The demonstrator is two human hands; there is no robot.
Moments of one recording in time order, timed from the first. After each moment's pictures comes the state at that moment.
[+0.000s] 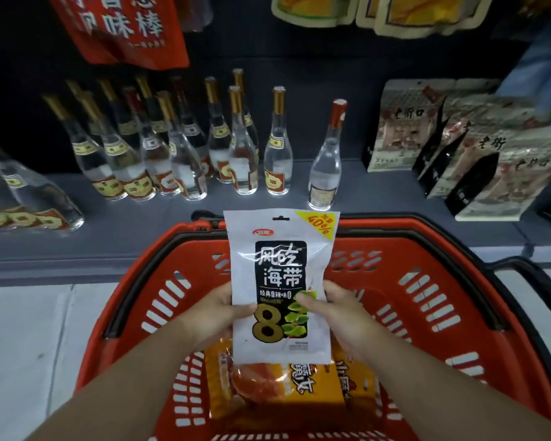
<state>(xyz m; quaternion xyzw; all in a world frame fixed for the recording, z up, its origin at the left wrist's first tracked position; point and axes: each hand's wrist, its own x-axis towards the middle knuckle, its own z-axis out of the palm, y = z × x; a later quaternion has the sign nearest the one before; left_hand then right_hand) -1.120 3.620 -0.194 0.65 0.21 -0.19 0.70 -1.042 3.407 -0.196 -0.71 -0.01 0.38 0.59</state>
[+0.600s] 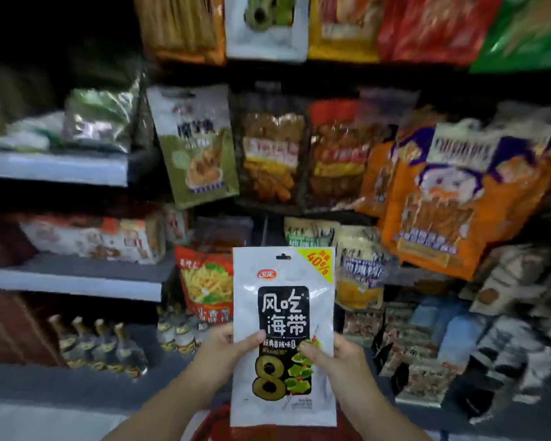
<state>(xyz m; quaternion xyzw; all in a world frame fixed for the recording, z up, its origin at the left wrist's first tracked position) -1.123 3.598 0.336 0.64 0.19 0.05 0.74 -1.041 3.406 0.336 -0.69 -0.09 0.26 0.67</state>
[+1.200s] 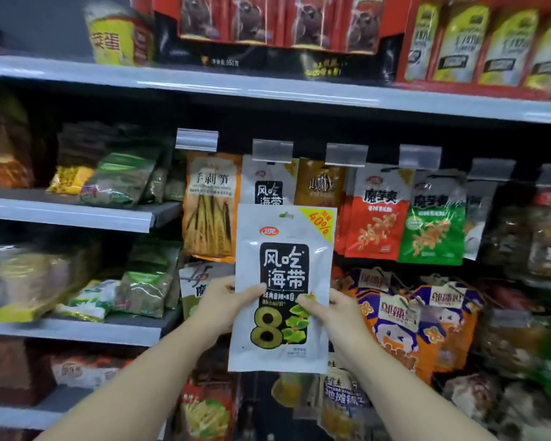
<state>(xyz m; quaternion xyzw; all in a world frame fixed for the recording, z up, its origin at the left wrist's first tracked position) -1.099 3.623 0.722 0.69 0.10 0.22 0.68 -1.025 3.438 0.720 -0.70 -0.21 0.09 0.68</state>
